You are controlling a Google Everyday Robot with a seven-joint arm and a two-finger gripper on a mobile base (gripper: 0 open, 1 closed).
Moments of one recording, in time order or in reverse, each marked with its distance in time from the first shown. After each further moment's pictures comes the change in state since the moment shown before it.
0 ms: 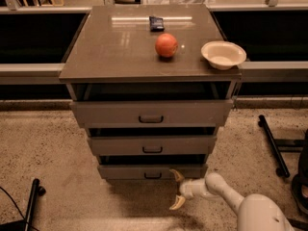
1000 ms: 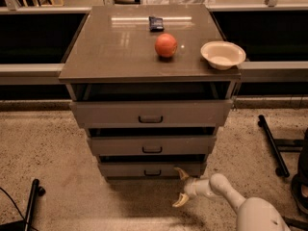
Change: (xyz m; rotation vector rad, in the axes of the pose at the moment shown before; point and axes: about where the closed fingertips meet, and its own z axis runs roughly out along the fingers) arm 0.021 -0.019 -0.007 0.059 0.010 0.027
